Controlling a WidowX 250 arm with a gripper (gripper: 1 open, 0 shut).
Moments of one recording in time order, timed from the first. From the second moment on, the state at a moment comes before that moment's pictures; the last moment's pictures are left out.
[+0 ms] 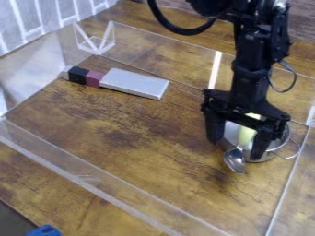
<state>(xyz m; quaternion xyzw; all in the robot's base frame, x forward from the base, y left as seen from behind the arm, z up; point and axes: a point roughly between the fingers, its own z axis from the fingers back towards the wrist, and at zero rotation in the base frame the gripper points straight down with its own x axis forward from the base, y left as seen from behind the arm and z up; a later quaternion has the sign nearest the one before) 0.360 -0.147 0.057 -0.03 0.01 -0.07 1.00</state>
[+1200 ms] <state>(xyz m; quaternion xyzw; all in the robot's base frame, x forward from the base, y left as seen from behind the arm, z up) 0.369 -0.143 0.053 -0.04 0.02 -0.10 0.99</state>
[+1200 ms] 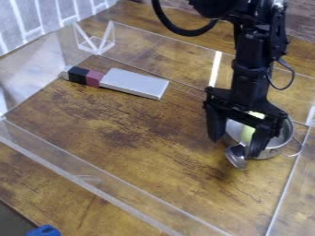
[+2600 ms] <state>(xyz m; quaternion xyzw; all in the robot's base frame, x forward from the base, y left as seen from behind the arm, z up) 0.384 -0.155 0.038 -0.03 0.02 -0.05 1.00</state>
